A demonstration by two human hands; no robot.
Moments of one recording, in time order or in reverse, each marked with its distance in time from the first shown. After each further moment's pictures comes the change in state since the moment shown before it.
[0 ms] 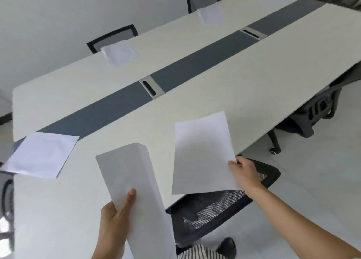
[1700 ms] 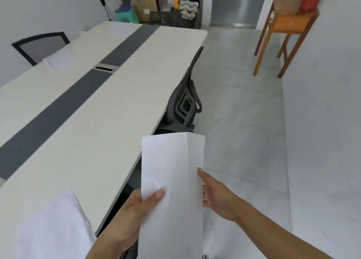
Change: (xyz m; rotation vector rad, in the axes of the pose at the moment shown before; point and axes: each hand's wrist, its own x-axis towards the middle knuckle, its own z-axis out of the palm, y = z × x) left_hand -0.120 0.033 0.432 0.222 -1.195 -0.141; right_hand -0.020 0.108 -0.343 0.802 -0.244 0.196
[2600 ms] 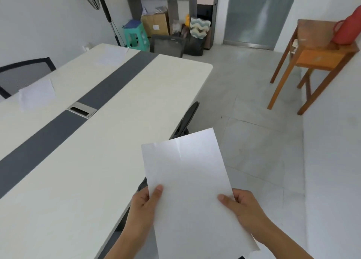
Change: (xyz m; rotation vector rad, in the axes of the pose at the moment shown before) left_hand 0.400 0.189 0.081 0.175 0.459 0.130; right_hand 0.187 -0.310 -0.251 -0.303 0.331 -0.175
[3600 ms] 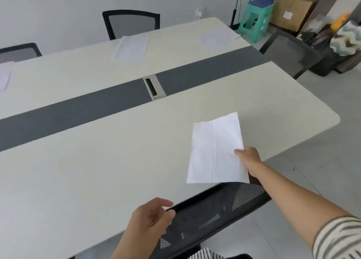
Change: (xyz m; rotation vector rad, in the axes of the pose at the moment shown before) left_hand 0.153 0.048 -0.032 0.084 0.451 -0.054; right_hand 0.482 -0.176 0.115 -0.690 -0.102 -0.021
